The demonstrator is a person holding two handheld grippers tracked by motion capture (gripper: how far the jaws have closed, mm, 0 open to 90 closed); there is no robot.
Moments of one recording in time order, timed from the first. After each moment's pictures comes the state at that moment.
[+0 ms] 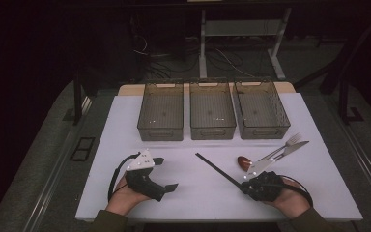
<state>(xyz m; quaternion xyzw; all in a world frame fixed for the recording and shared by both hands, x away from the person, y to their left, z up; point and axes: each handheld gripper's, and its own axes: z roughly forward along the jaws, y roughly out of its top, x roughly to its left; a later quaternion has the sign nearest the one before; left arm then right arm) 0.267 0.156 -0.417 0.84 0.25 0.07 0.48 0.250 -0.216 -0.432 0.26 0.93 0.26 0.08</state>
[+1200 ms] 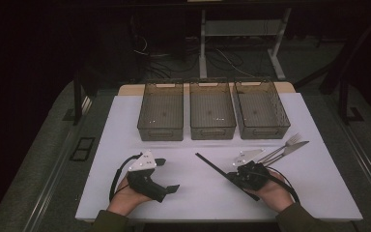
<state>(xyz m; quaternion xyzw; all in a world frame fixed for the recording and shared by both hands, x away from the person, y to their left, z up) 0.266 0.153 -0.419 0.84 0.24 0.06 0.48 0.274 -0.187 -0.431 0.30 0.90 0.31 0.08</state>
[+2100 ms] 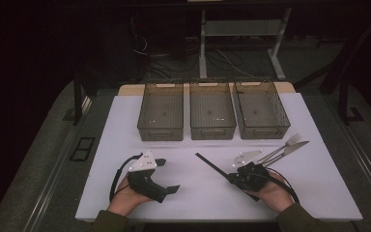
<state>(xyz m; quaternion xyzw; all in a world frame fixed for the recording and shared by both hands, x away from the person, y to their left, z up) 0.265 0.152 -0.419 0.84 0.24 0.06 0.48 0.273 -0.187 -0.434 0.30 0.90 0.30 0.08</state>
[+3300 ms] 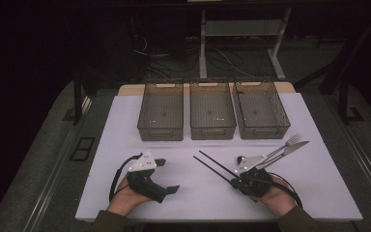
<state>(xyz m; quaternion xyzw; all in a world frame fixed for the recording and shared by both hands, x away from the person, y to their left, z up) 0.265 0.152 -0.419 0.84 0.24 0.06 0.48 0.261 -0.193 -0.437 0.30 0.91 0.29 0.08</state>
